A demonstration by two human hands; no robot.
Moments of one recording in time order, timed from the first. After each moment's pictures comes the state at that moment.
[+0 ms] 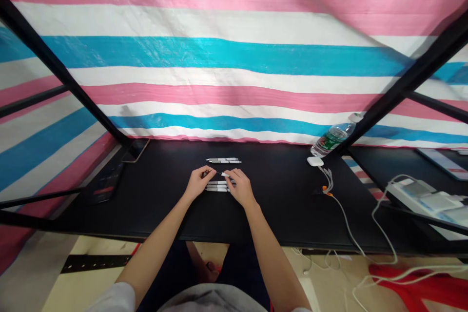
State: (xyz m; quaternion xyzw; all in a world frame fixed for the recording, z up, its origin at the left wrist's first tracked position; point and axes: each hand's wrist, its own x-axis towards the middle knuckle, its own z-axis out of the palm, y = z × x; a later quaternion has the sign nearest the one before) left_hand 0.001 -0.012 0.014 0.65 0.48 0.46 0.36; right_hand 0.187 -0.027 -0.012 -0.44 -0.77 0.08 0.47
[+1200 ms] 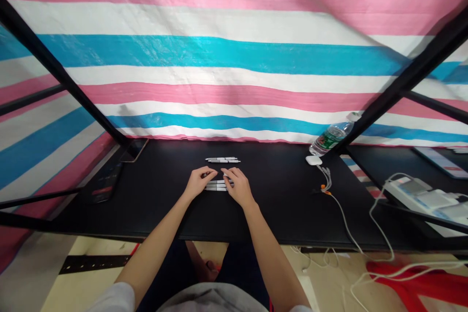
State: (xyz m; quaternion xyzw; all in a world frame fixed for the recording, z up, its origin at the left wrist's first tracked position) left_hand 0.002 -0.012 0.014 0.66 0.45 0.47 0.37; right_hand 0.185 -0.030 -0.010 -0.44 -0.77 0.07 0.45
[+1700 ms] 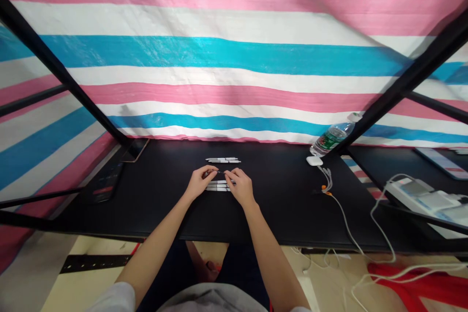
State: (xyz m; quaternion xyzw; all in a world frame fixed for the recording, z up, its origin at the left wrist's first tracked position) left_hand 0.003 -0.013 0.014 0.66 0.45 0.47 0.38; right_hand 0.188 -0.028 -0.015 -0.49 -0.75 0.04 0.44
